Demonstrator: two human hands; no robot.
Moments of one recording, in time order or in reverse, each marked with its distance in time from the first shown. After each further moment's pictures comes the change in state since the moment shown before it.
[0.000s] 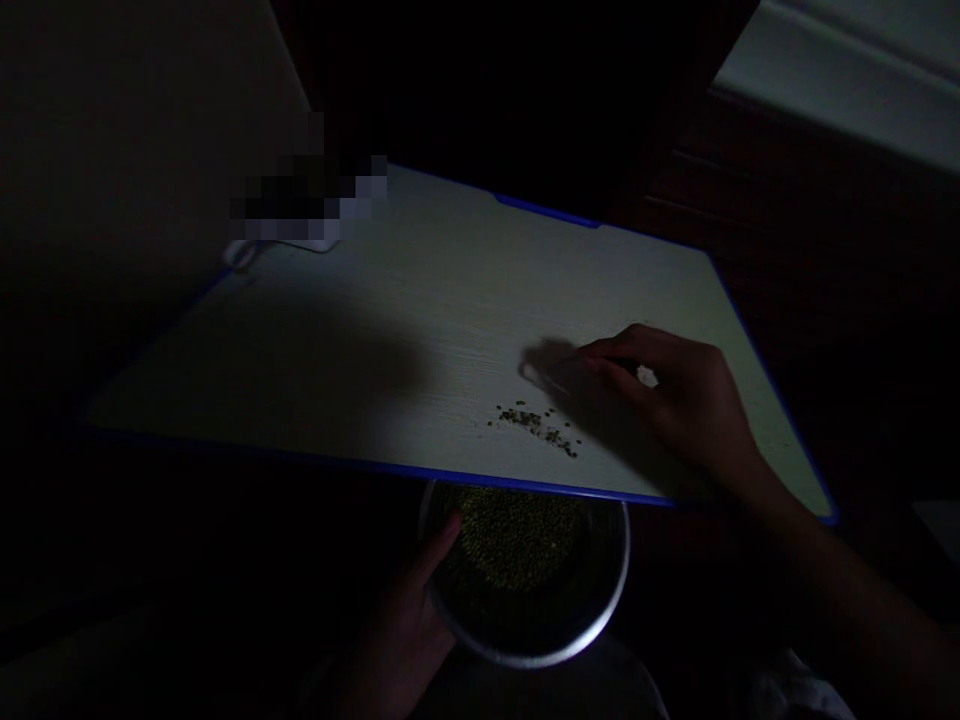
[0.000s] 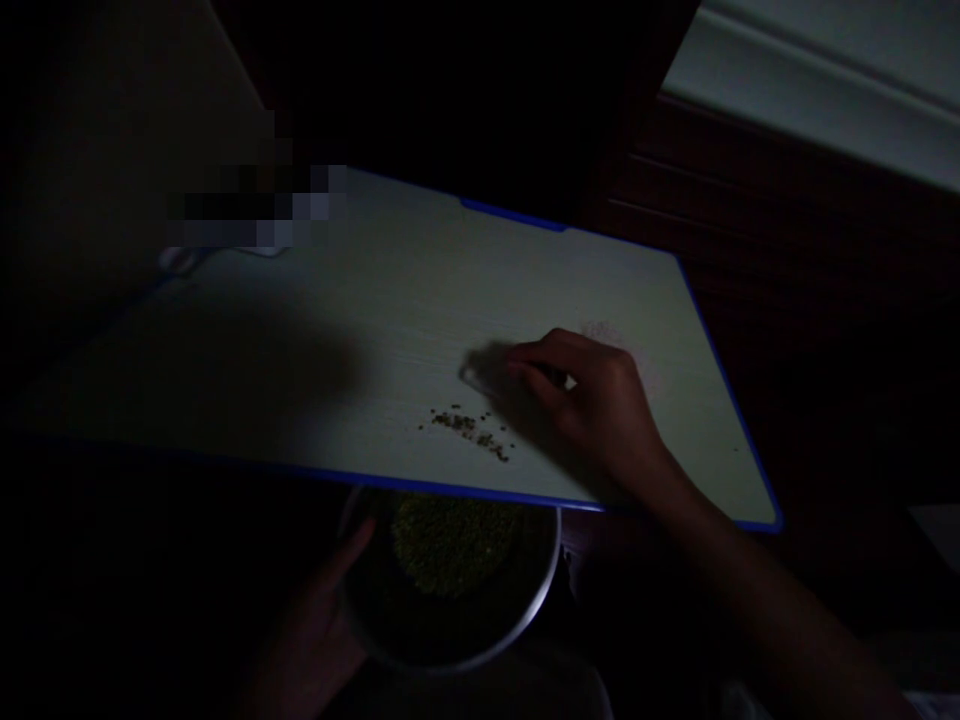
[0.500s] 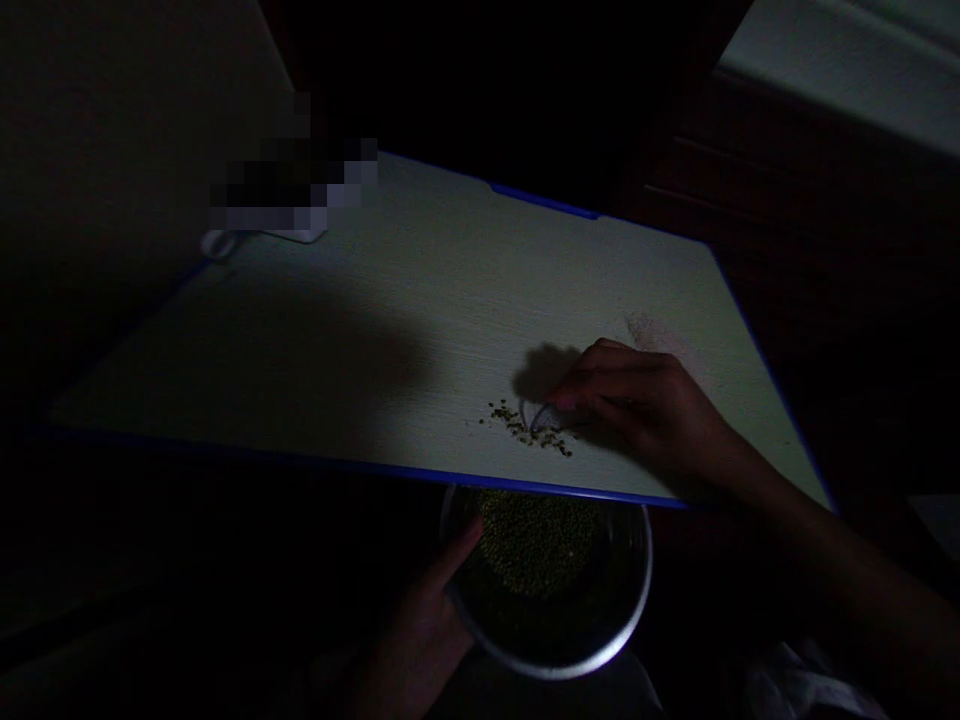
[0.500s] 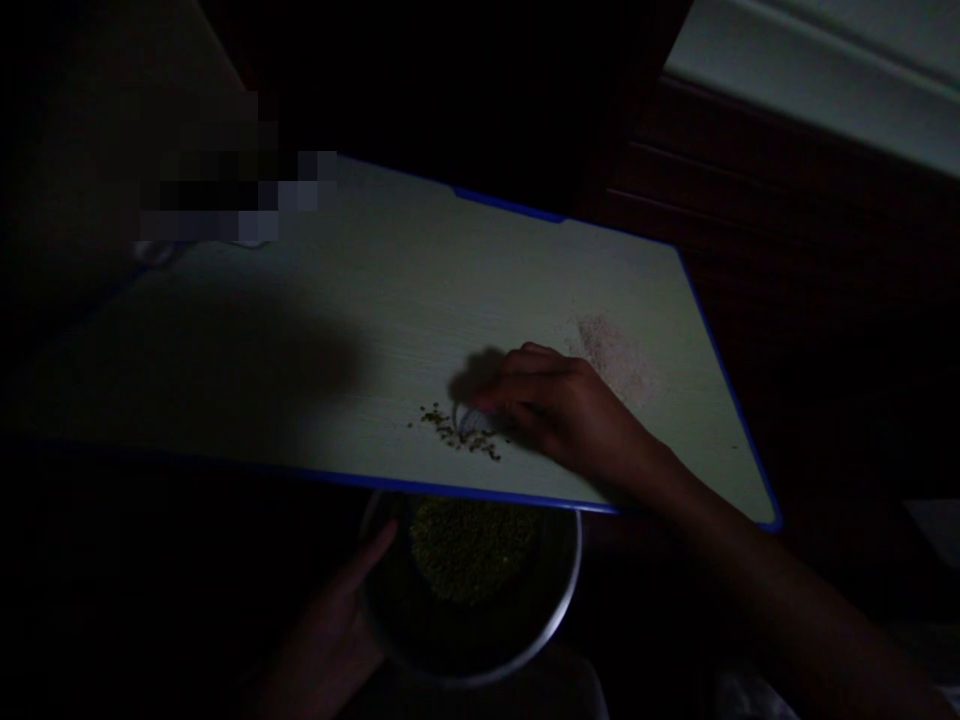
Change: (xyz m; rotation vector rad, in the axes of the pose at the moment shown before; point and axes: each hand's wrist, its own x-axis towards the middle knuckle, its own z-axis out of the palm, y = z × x) left_hand 0.009 -0.009 0.028 -0.125 -0.100 -0.167; right_hand -0.001 0.007 0.004 0.166 -0.266 -0.264
